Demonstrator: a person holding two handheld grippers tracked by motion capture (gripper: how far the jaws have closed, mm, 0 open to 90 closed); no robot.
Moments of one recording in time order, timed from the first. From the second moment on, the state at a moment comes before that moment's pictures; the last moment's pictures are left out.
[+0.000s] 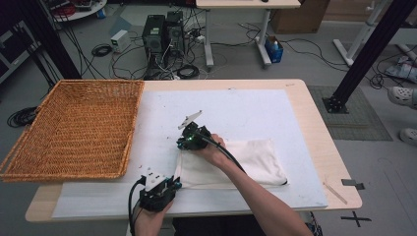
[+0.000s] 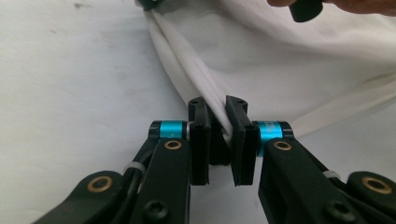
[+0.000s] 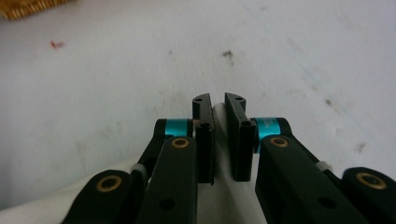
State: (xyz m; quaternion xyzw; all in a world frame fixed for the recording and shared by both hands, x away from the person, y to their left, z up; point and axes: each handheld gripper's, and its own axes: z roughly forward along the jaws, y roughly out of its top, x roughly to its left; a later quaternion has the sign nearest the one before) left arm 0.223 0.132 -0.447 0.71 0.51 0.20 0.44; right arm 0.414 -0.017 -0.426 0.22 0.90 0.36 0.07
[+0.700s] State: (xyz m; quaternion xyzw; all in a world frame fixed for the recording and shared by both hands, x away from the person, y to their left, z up) left arm 0.214 0.195 -0.395 0.68 0.50 0.26 0.46; right arm 0.417 0.030 -0.373 0.18 0.88 0.44 0.07
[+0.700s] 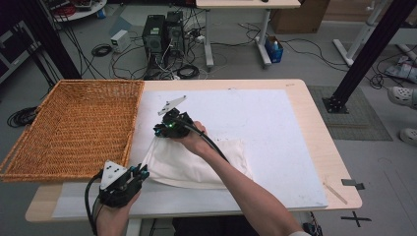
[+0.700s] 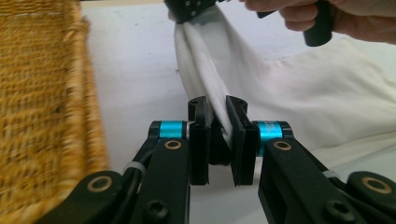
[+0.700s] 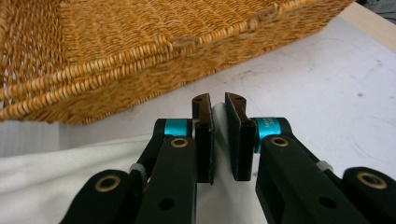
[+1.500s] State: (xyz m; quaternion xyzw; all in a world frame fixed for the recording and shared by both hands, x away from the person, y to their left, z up) left arm 0.251 0.050 -0.410 0.74 0.38 0.15 0.53; right arm 0.414 -0.129 -0.382 0.25 0.86 0.44 0.10
